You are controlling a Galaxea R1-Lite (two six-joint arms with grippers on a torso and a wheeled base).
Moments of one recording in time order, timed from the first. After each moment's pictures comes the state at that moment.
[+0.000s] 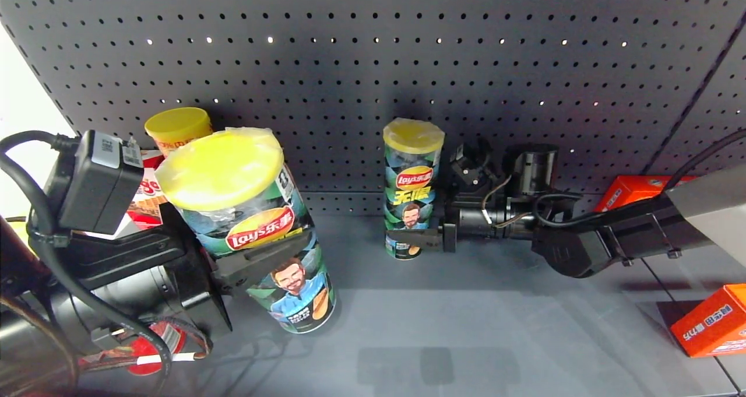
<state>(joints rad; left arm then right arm) -0.47 1.32 -0.49 -0.88 -0.44 0.10 0.48 2.08 -1.26 -0.71 0.83 -0.21</state>
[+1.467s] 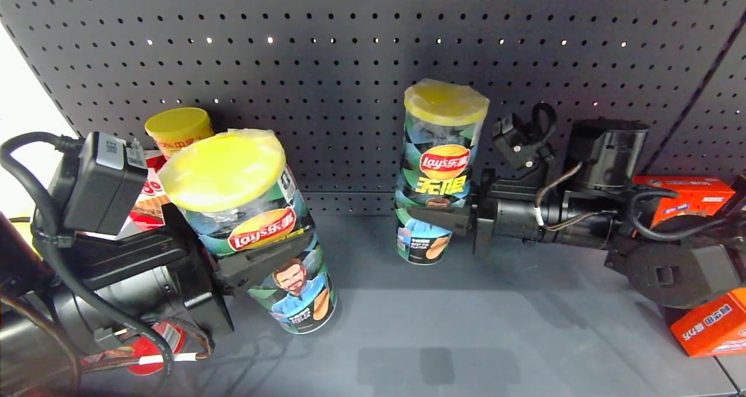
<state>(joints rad) -0.47 1.32 -0.48 -0.88 -0.44 0.10 0.55 1.79 -1.02 -0.73 0.70 -0.16</state>
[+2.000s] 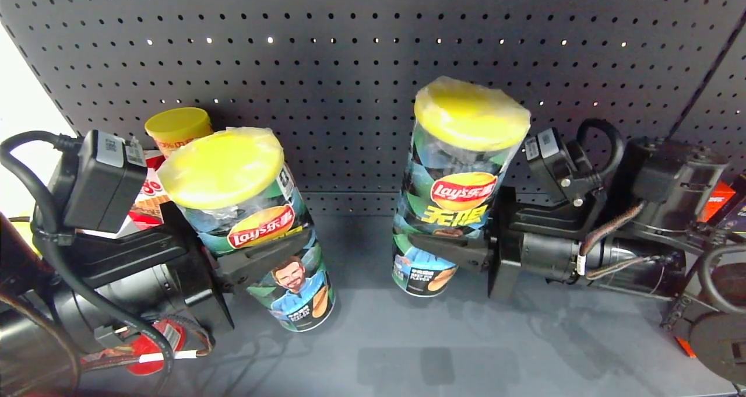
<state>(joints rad) -0.47 1.32 -0.49 -0.88 -0.43 0.10 0.66 1.66 -0.78 -0.92 0.61 -0.15</state>
